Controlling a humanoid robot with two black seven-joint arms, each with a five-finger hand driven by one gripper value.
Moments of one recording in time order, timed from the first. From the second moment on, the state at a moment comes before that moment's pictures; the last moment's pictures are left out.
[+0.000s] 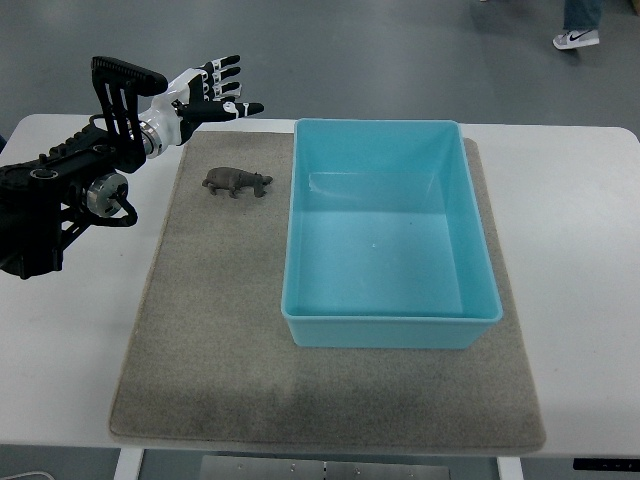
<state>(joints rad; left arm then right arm) -1.08 0.33 -0.09 -0.58 0.07 -0.11 -0.35 -0.01 0.00 0.00 0.11 -0.05 -0.01 0.09</state>
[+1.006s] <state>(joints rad) -1.12 0.44 -0.04 -0.64 0.68 -0.13 -0.39 -0.01 0.00 0.00 0.11 -0.05 -0.01 0.09</state>
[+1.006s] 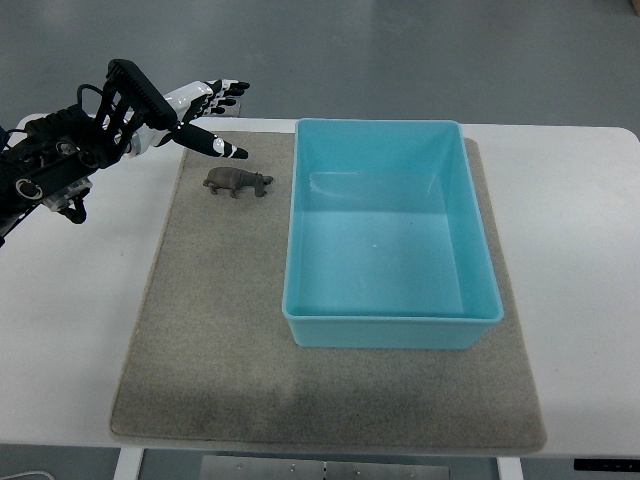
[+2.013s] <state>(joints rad) -1.14 0.44 0.00 -0.64 1.11 -0.07 -0.40 -0.01 0.00 0.00 0.11 -0.05 -0.01 0.09</state>
